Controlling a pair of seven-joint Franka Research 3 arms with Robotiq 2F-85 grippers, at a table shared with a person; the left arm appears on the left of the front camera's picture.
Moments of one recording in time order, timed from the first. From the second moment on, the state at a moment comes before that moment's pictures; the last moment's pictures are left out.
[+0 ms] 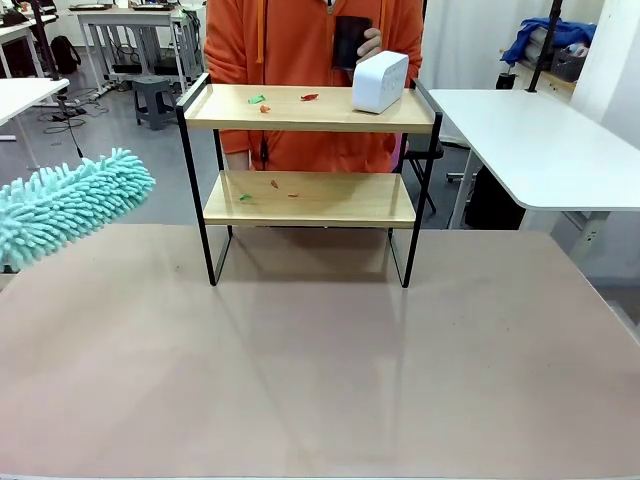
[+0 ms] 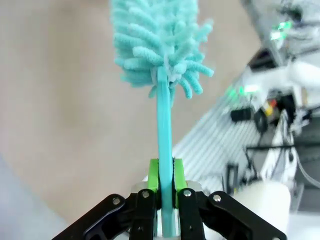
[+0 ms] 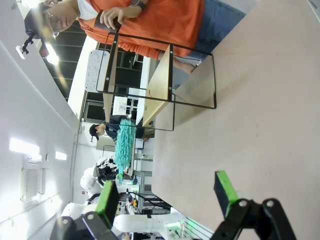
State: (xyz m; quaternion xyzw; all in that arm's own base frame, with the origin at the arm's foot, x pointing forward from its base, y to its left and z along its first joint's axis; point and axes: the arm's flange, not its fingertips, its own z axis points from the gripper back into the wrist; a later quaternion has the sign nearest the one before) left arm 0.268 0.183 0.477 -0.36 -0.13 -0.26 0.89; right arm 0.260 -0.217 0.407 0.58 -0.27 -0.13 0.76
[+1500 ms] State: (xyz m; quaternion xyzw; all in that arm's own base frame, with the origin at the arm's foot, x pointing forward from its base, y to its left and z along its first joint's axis) left arm 0.254 -0.002 0.538 -0.31 -0.08 -0.40 0.86; right arm 0.260 -0.218 0.406 0.58 -0.27 -0.13 0.76
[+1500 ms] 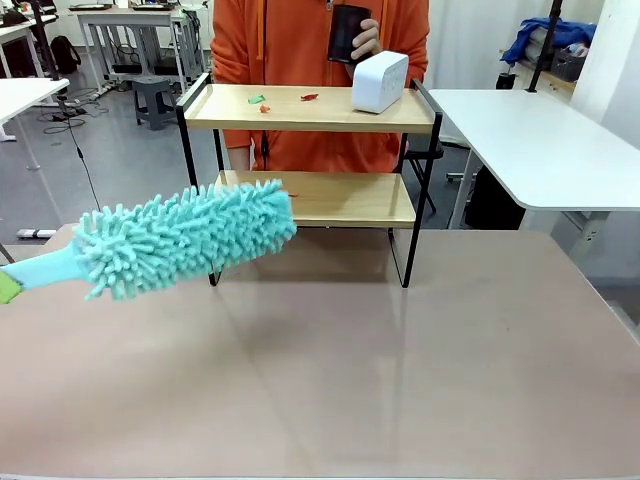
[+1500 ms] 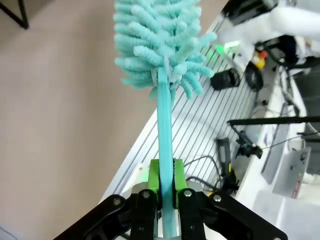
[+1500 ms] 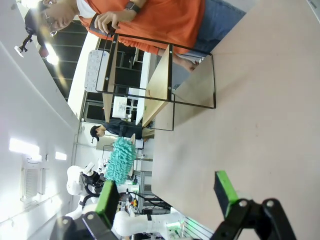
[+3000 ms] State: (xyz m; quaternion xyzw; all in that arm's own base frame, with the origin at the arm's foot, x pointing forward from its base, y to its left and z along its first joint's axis) left arm 0.318 -0.076 0.527 -0.27 -0.19 -0.15 0.93; right arm 0.260 -0.218 0.406 0.58 -0.27 -0.13 0.76
